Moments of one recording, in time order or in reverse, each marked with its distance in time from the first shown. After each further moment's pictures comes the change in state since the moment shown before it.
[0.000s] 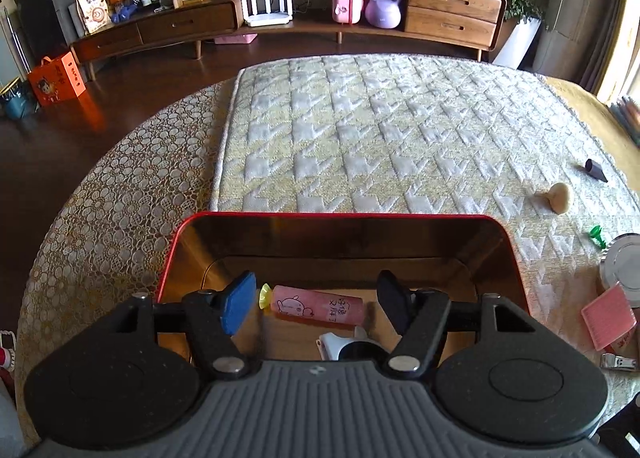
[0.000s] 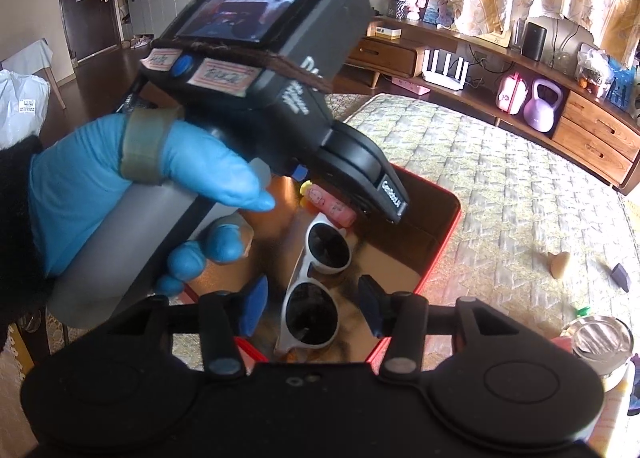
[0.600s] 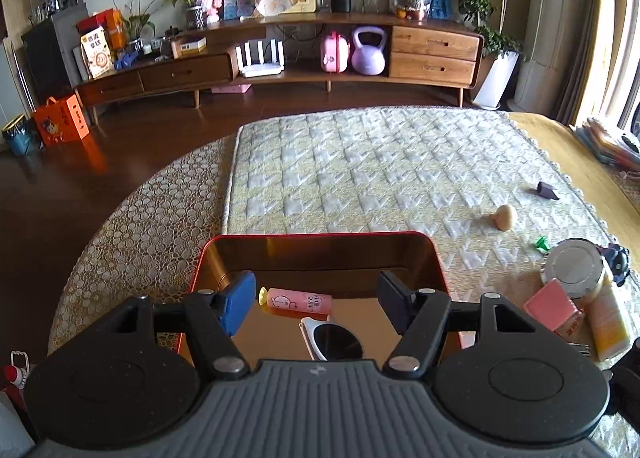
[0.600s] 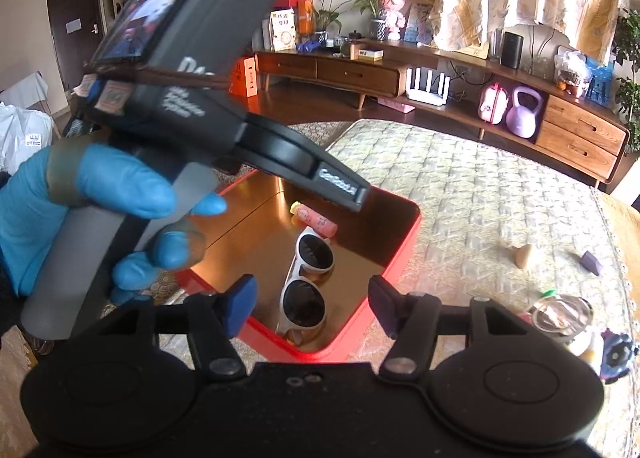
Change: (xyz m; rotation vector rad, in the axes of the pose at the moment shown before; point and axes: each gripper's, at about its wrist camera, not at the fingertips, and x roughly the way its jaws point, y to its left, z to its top) left arm -0.081 -0.015 -0.017 0.039 -0.151 -0.013; right arm -0.053 -0.010 -0.013 0.058 -0.081 -0.016
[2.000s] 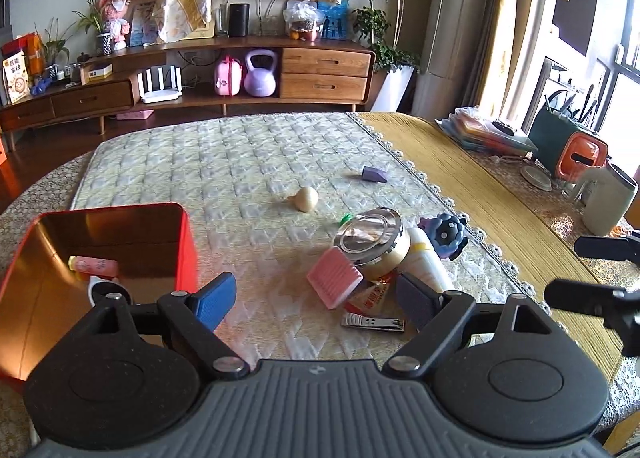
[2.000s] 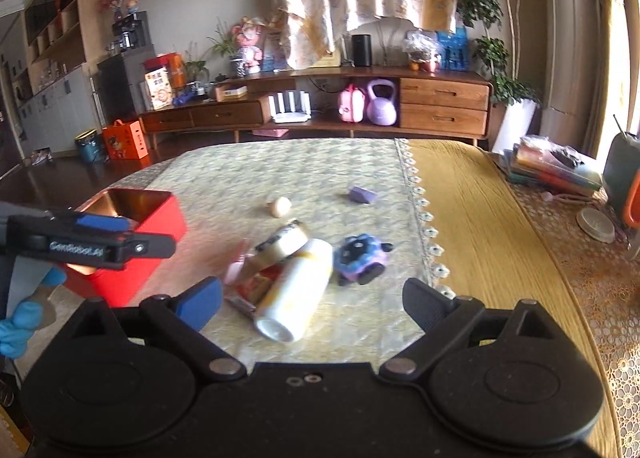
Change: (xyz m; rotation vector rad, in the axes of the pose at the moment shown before) left arm -0.037 -0.141 -0.056 0.057 -0.079 -0.261; right arm -0.126 -0.183 -0.106 0.275 -0.117 -0.236
